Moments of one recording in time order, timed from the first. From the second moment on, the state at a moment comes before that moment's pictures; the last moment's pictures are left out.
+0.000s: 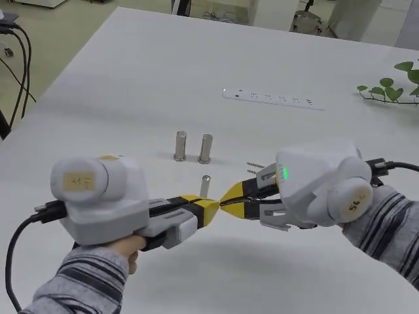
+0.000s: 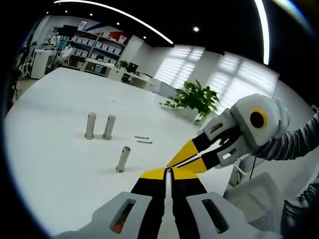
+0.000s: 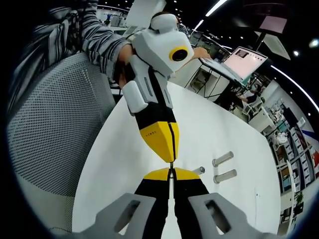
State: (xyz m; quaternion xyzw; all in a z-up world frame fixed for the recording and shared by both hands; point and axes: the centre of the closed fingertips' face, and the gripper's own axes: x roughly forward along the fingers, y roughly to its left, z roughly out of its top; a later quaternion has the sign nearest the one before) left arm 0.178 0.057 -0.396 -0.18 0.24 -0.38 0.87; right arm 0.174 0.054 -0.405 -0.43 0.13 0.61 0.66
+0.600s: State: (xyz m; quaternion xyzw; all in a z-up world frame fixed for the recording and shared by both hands) left arm 0.175 0.052 -0.393 -0.11 0.21 -0.41 0.88; right arm 0.174 0.048 -0.409 -0.41 0.15 0.61 0.67
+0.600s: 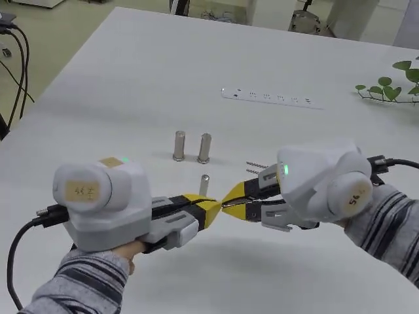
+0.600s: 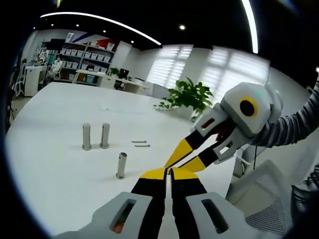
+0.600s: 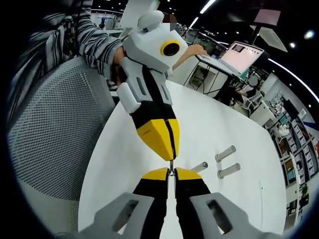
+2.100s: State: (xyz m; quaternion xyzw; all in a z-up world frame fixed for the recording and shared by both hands) left arm 0.178 0.055 -0.399 -0.05 0.21 -0.40 0.89; right arm 0.189 0.033 -0.422 -0.41 0.19 0.57 0.68
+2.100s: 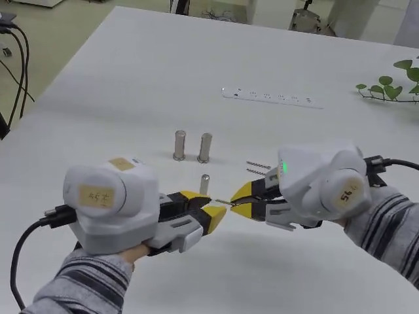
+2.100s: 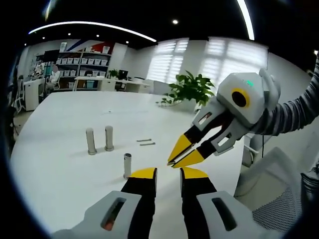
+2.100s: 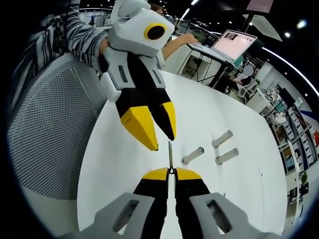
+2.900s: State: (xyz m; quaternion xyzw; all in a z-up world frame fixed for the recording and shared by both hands) left arm 0.199 0.086 -0.409 0.03 0.20 -0.31 0.93; right arm 0.242 0.026 -0.446 -0.42 0.25 0.49 0.72
